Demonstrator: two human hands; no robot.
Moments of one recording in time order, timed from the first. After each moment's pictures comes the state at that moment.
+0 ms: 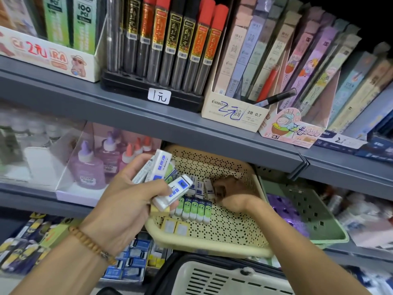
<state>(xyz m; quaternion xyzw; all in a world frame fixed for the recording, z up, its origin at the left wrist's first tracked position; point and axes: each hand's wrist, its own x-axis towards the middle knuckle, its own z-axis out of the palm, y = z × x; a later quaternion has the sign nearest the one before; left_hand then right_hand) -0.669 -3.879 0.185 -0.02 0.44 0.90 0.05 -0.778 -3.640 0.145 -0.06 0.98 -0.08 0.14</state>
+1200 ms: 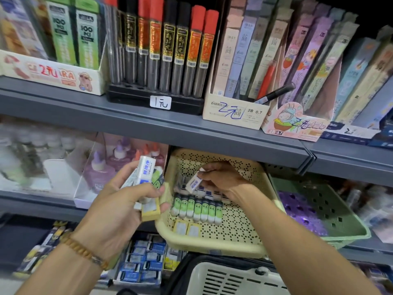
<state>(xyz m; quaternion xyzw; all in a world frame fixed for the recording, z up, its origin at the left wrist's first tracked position) -0.668 -3.902 0.178 -0.06 0.43 0.90 0.03 -0.795 -3.696 0.150 0.06 0.82 -0.56 0.15</state>
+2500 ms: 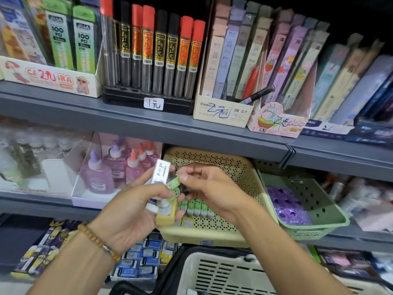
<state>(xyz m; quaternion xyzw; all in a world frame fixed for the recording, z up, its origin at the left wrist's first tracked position) -0.665 -3.885 0.180 0.00 0.40 0.90 0.18 -0.705 -3.718 0.195 -0.11 0.71 -0.68 0.19</state>
